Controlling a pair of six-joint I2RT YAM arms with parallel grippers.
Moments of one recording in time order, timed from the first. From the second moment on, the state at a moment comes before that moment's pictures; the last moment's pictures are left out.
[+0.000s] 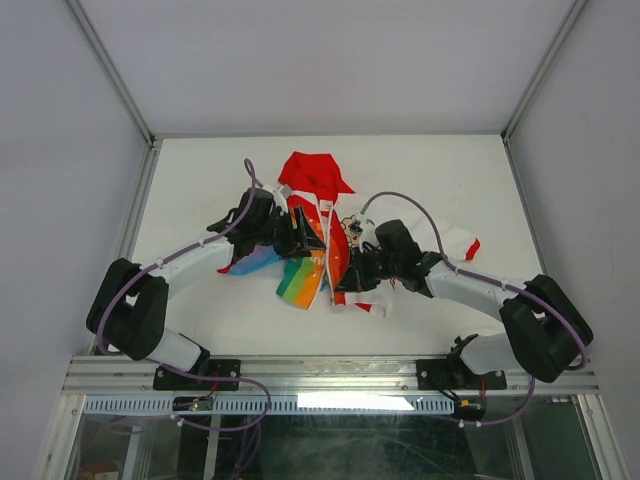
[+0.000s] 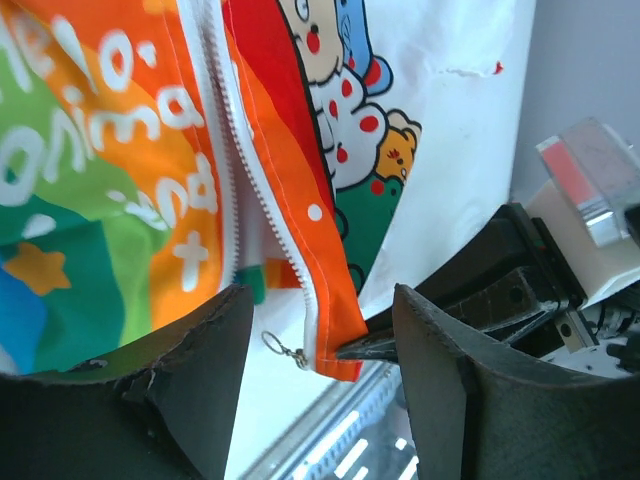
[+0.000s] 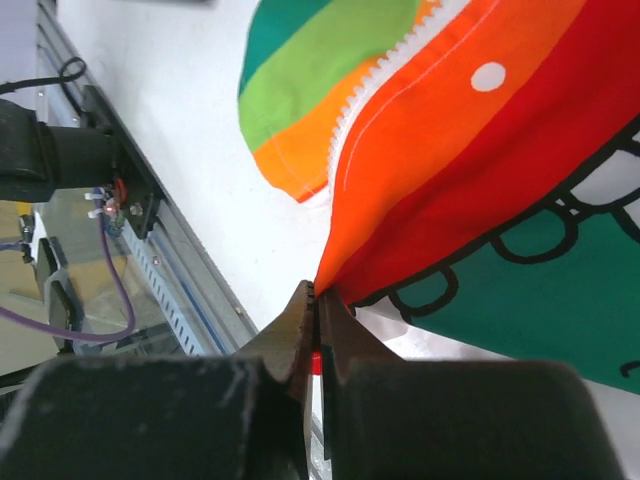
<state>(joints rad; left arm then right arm) -0.51 1.48 0.89 -0.11 0.46 -0.77 0.69 1.36 0.63 -0.03 -0.54 0.50</state>
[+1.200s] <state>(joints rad) -0.57 1.54 0.75 0.29 0.71 -0.92 0.67 1.25 0.56 0.07 -0.49 0.62</state>
